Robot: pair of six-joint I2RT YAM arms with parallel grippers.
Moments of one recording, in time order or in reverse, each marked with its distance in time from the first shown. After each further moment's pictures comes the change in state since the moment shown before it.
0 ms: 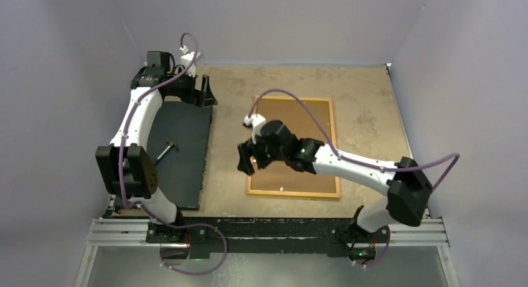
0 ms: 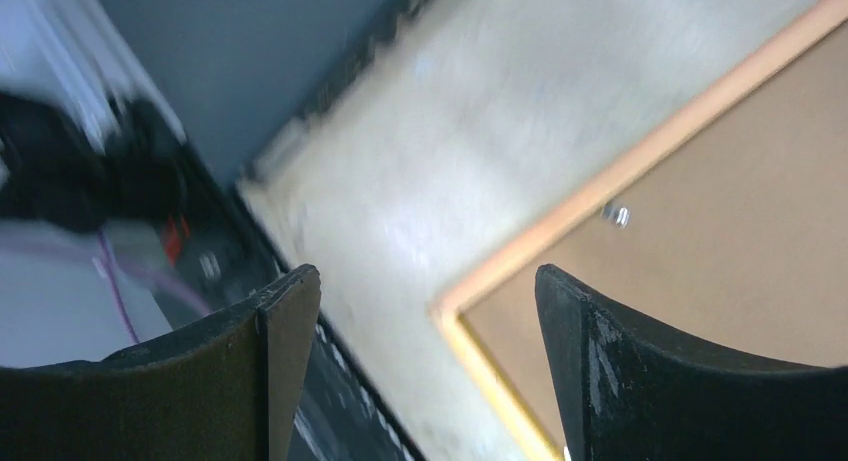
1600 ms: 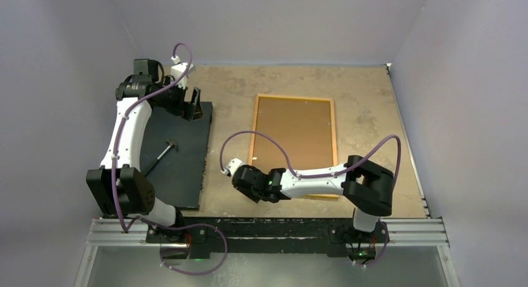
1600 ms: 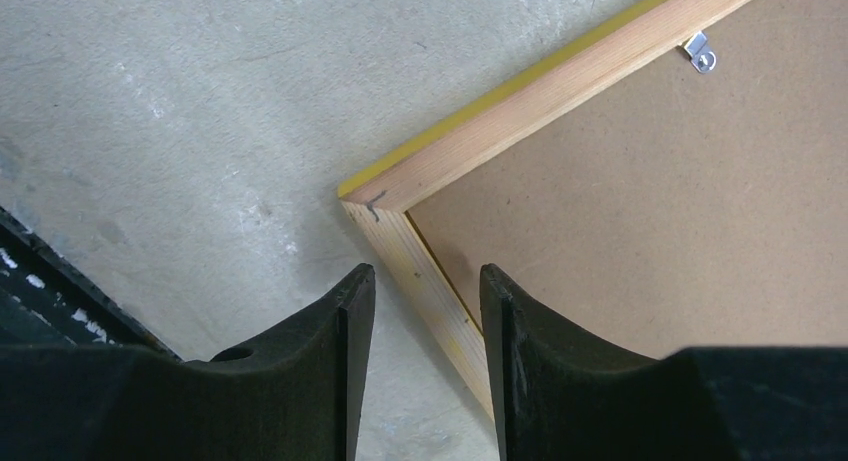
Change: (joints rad) left arm 0.058 -0.180 -0.058 -0.249 -0.134 0.182; right arm 0.352 0.205 -0.106 -0.140 0.433 -0.253
